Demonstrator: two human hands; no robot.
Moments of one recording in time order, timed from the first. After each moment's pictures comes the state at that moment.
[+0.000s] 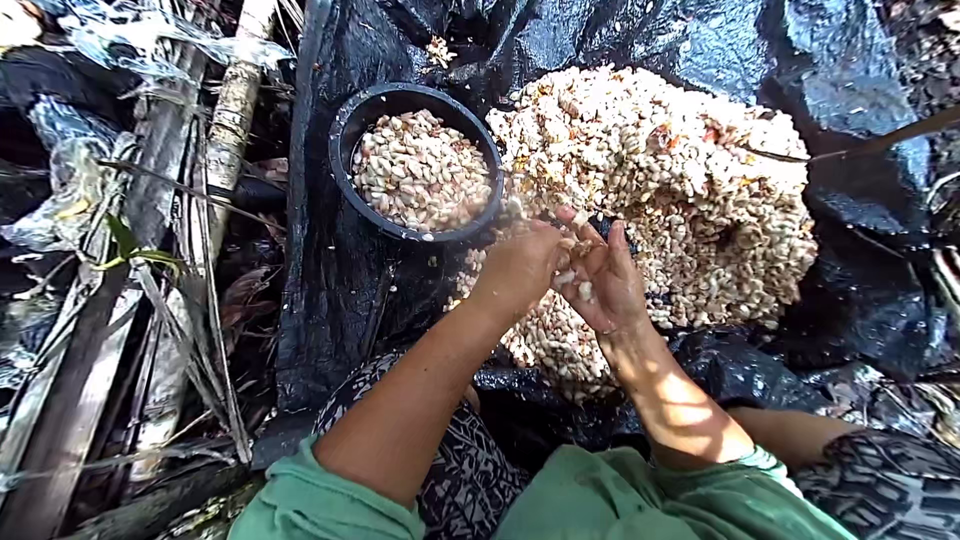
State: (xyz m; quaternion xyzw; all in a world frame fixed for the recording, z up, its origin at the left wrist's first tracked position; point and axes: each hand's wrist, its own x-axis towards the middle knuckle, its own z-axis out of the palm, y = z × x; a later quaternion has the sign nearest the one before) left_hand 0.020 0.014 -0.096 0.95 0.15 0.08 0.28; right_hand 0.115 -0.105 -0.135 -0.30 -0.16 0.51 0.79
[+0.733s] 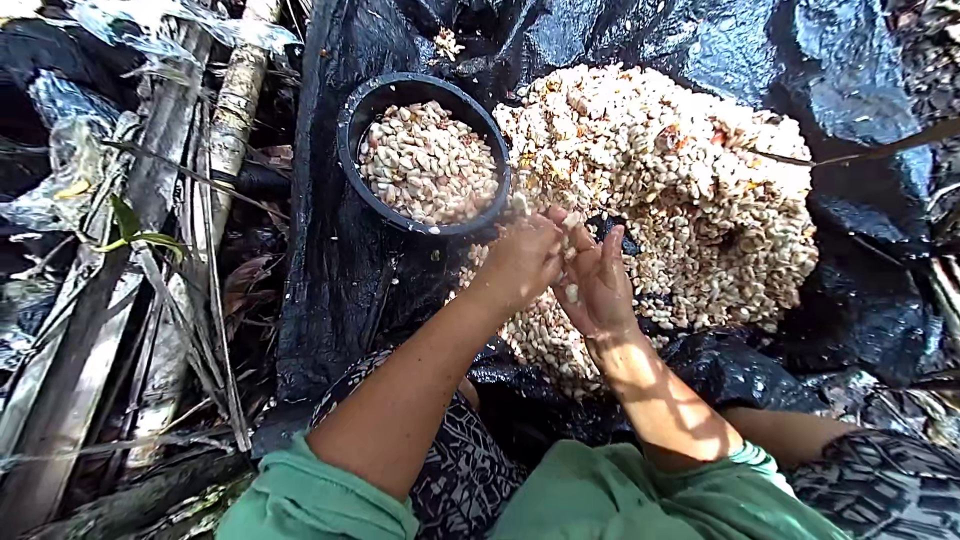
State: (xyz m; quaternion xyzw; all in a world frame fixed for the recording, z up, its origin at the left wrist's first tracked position) left_hand 0.010 0.028 -0.093 0.92 0.15 0.04 0.37; right_hand 0.091 -0.094 -0.140 -0.35 -0.23 0.45 0.79
